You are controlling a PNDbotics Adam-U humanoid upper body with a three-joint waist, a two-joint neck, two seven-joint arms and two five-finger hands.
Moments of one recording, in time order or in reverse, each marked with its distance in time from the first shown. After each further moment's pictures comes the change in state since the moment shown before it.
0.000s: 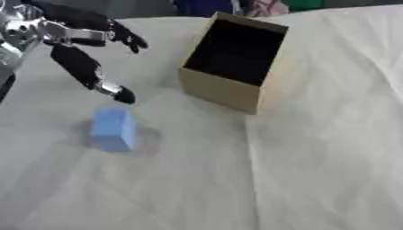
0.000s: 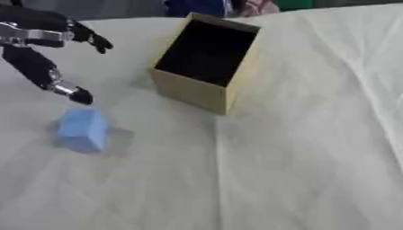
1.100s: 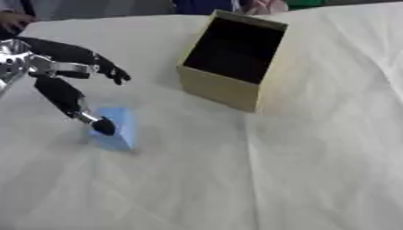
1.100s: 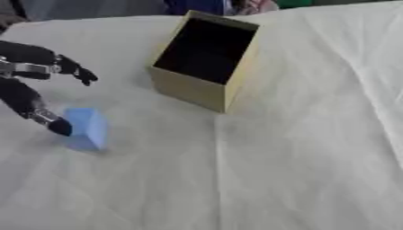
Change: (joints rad) left arm 0.127 0.087 -0.024 -0.071 -0.006 0.049 0.000; right arm 0.019 0.000 0.000 0.000 0.000 0.004 0.002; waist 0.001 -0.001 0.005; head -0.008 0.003
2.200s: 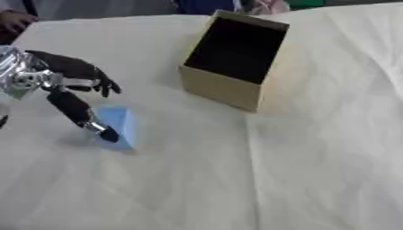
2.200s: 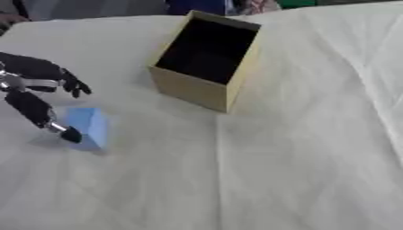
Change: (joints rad) left arm 0.006 -0.027 -0.062 0.069 -0.212 -0.004 0.000; right arm 0.012 0.008 0.000 0.000 -0.001 0.006 -0.003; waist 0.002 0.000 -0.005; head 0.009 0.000
